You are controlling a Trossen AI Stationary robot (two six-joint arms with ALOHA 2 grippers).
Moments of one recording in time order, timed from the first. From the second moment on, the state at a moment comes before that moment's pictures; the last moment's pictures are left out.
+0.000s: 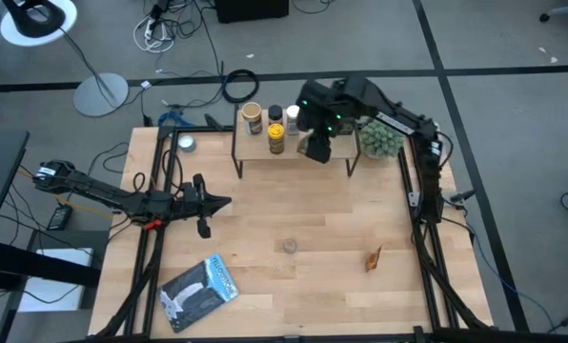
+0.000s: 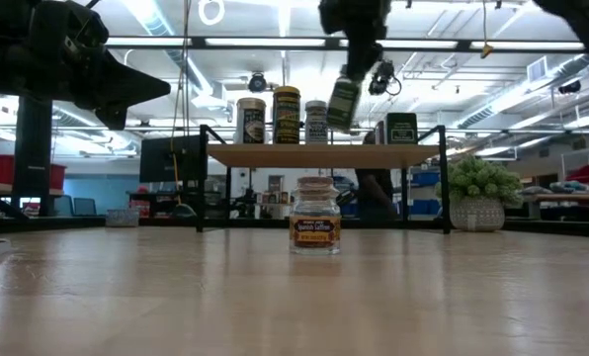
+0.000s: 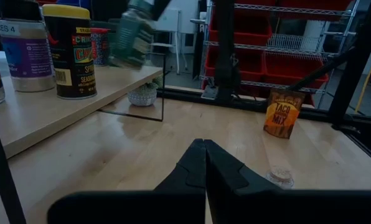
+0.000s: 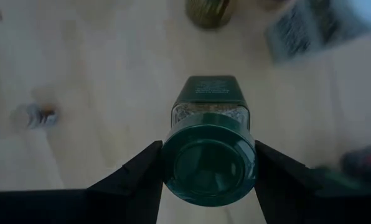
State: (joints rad) left arm -0.25 0.64 0.04 0.61 -0.45 -0.11; right arm -0.38 1.94 2.28 -1.57 0.00 -0.09
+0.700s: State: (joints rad) left arm -0.25 0.64 0.04 0.61 -0.45 -0.11; right arm -0.47 2.03 2.35 -1.57 -0.05 -0.08
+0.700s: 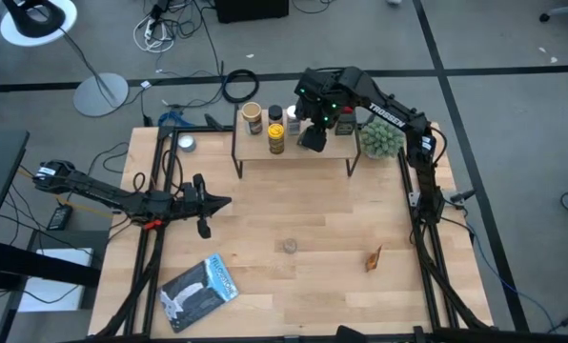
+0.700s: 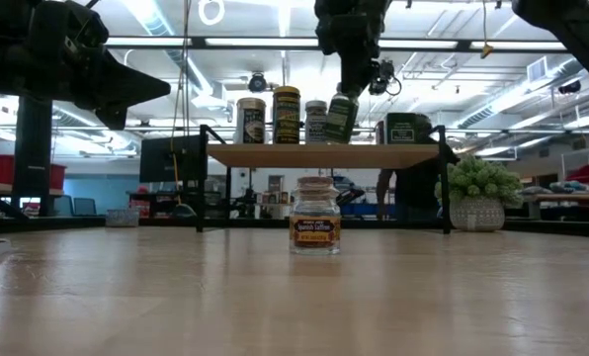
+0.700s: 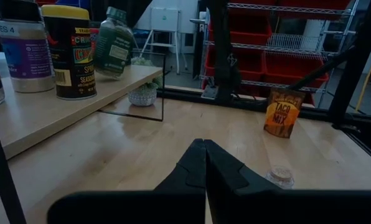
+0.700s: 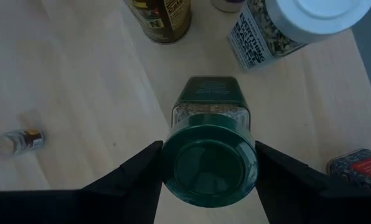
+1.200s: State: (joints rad) left arm -0.25 0.64 0.04 0.61 -0.45 -0.11; right arm -0.47 2.03 2.35 -1.54 -0.05 -0.07
